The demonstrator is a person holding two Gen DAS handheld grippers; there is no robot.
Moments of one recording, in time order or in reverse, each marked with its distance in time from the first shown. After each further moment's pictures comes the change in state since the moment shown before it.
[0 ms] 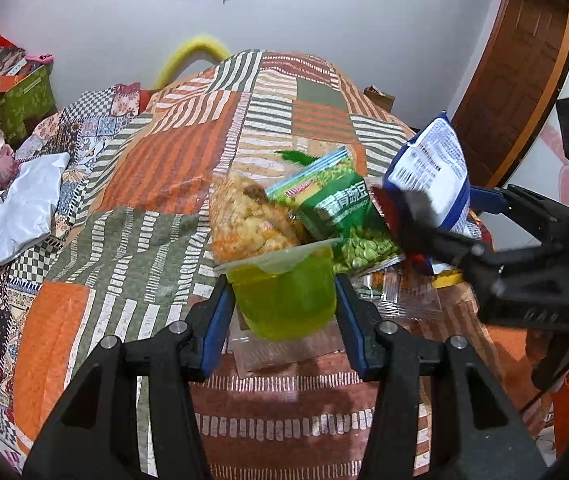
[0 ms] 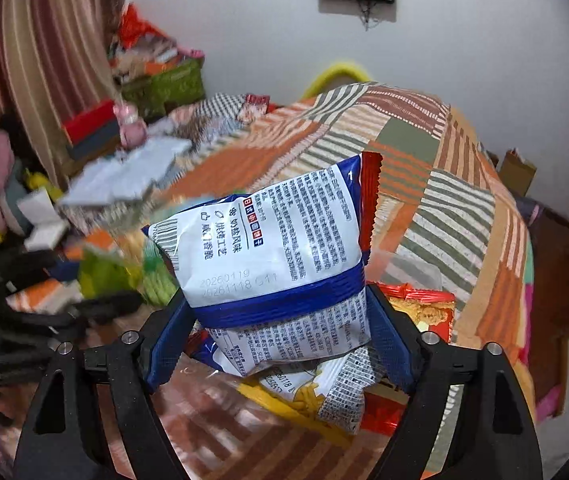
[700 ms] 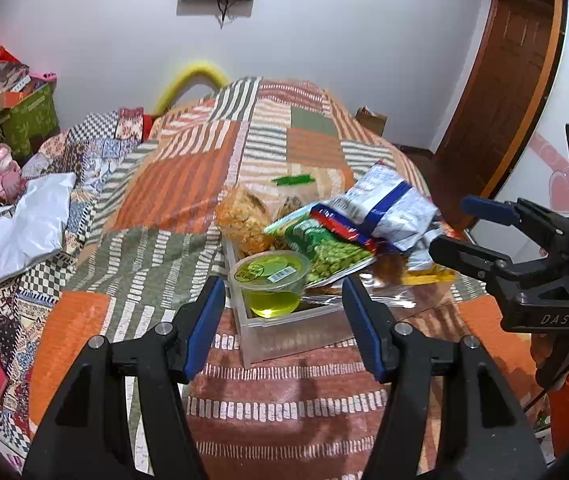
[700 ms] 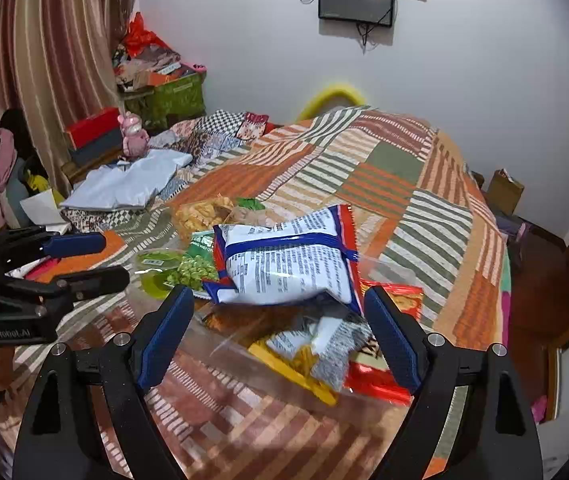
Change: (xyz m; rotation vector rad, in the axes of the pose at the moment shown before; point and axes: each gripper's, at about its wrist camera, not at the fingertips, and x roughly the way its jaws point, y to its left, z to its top) left arm -0.051 -0.005 -0.004 0.022 -0.106 -0.006; right arm -0.050 0.001 -0.006 0.002 -0.078 -0.021
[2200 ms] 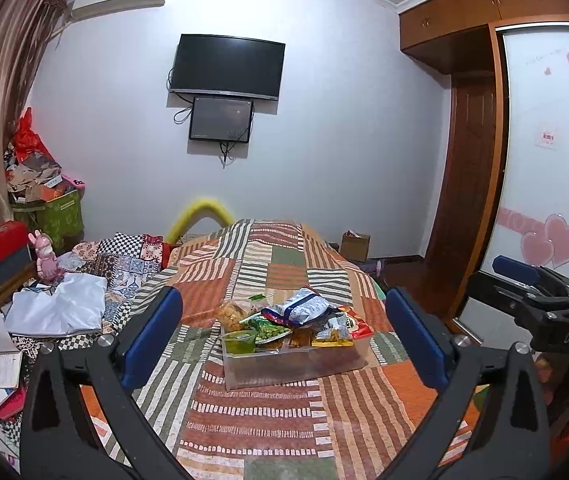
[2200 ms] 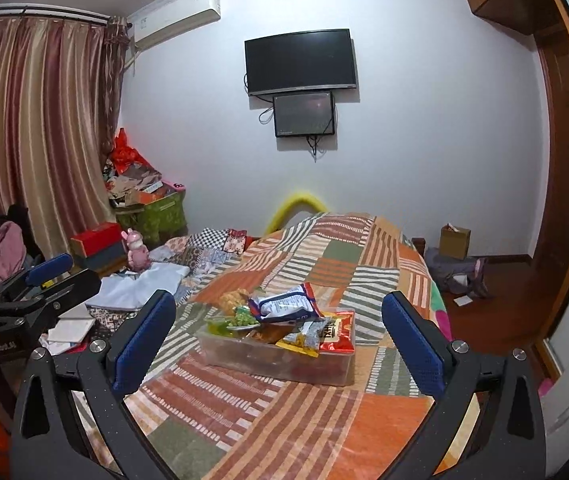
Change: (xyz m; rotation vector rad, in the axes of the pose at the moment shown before) left arm -0.201 -0.069 -0.047 0.042 -0.495 0.034; right arm -0.188 0.035 -0.046 0.137 -0.411 -0.110
